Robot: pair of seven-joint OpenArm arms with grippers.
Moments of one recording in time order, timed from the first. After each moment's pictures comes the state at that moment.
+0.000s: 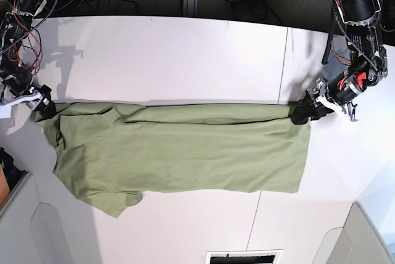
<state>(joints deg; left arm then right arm) -3.8 -18.9 -24.9 64.5 -50.9 -38.0 51.3 5.8 15.1 36.9 65.6 38.8 29.0 -47.5</state>
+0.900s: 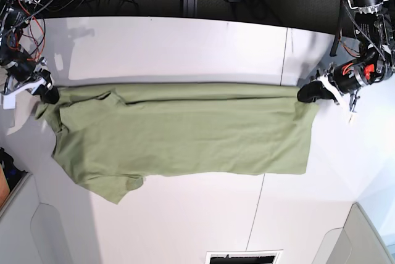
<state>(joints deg) 4.2 -22.6 -23.7 77.2 -52.6 -38.1 62.1 -0.9 14.7 38.0 73.5 46.6 32.7 -55.9</state>
